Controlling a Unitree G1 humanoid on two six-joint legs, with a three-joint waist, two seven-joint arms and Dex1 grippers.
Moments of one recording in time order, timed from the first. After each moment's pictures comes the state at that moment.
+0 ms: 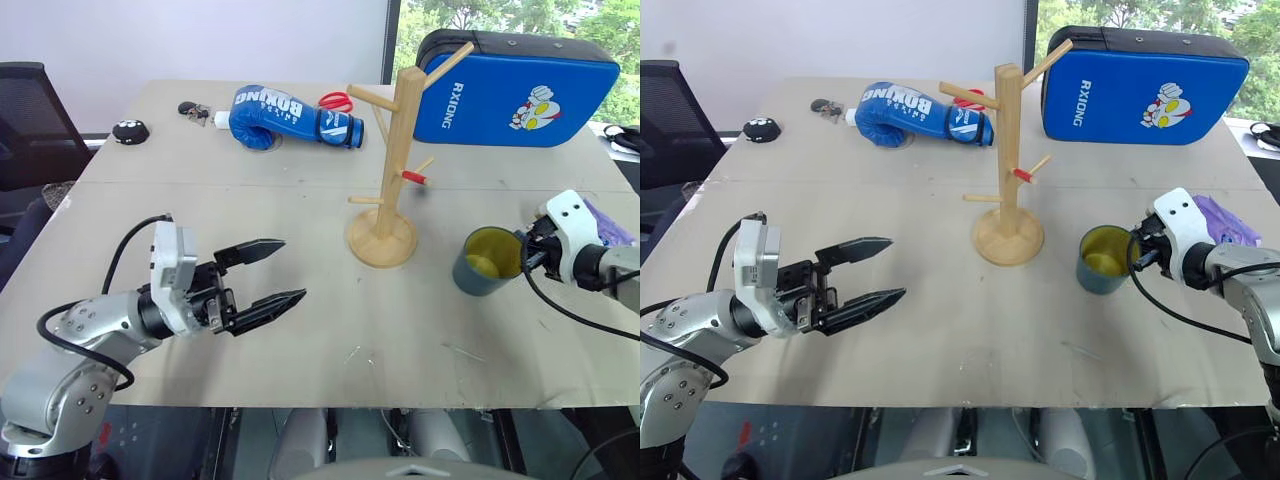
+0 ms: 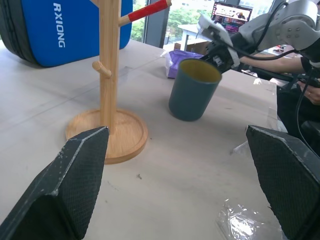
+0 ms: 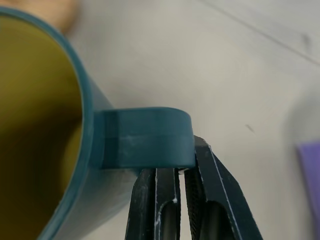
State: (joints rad) left arm 0.10 0.78 0.35 -0.56 -0.91 0.50 -0.95; right arm -0.26 -0.87 -0.18 -0.37 0.48 0.96 0.66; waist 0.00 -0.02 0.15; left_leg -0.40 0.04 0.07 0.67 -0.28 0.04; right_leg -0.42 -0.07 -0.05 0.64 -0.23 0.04
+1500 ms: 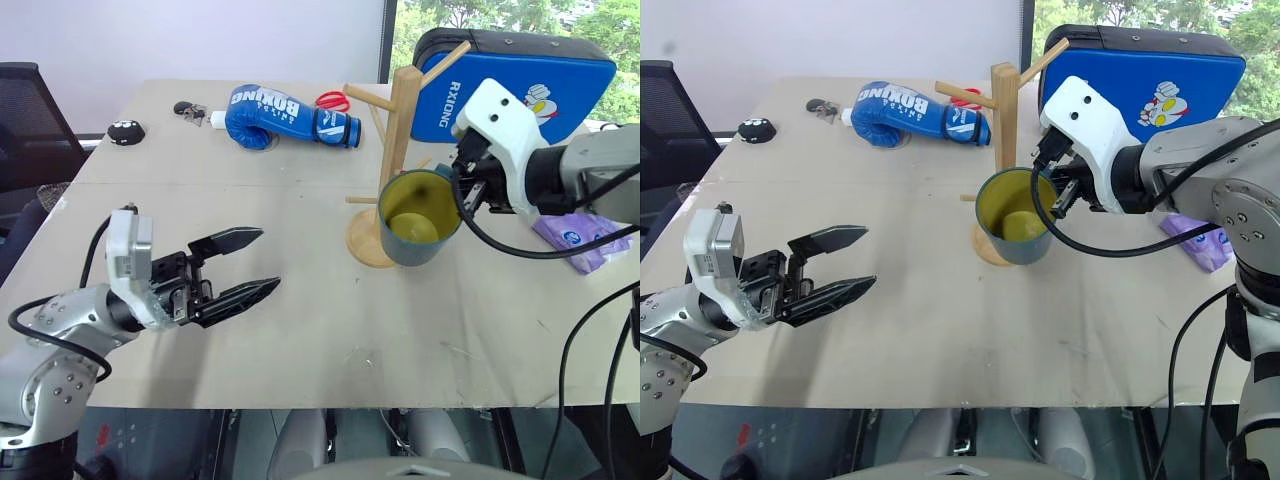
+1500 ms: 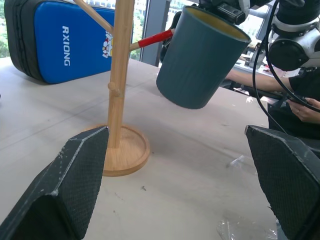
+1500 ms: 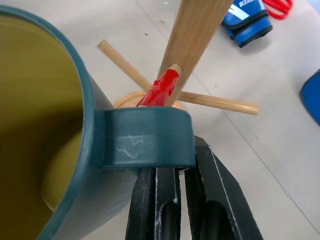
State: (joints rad) left arm 0.07 0.78 0.43 -0.46 -0.98 0.49 -1.05; right arm -1.10 -0.81 0.11 -0.51 0.78 1.61 0.49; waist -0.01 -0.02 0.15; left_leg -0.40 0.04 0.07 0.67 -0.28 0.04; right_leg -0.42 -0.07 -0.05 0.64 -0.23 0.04
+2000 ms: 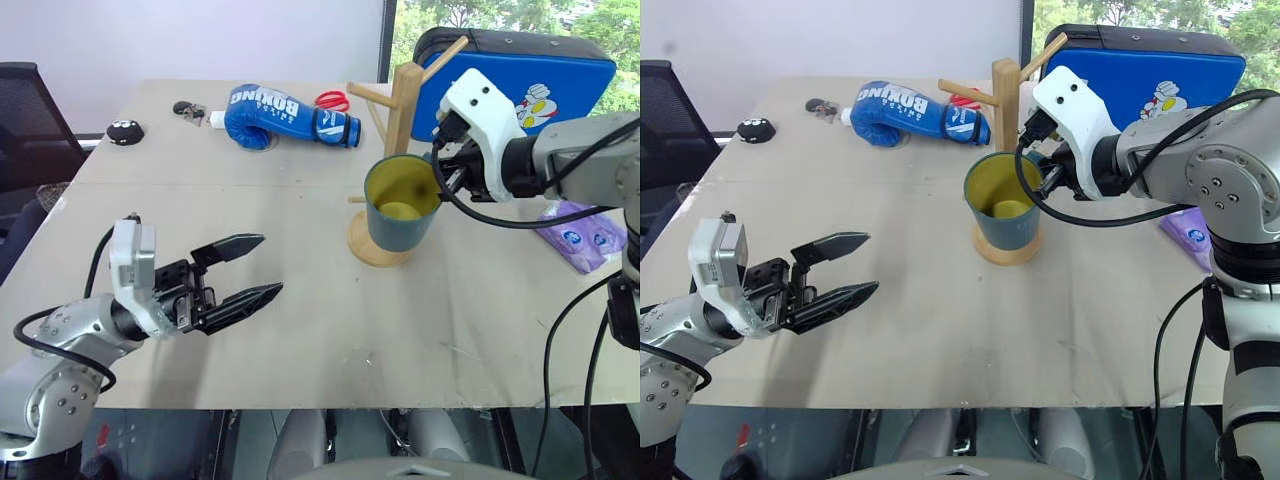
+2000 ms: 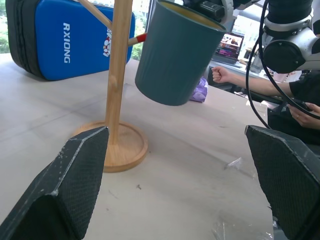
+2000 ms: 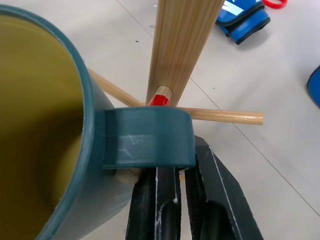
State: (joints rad) left arm 0.12 0.75 0.44 -0.49 -0.98 0.49 -1.04; right arm -1.15 -0.71 0.14 -0.35 0.84 1.61 0.31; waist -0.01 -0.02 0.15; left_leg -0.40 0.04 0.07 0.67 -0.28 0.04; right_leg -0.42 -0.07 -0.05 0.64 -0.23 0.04
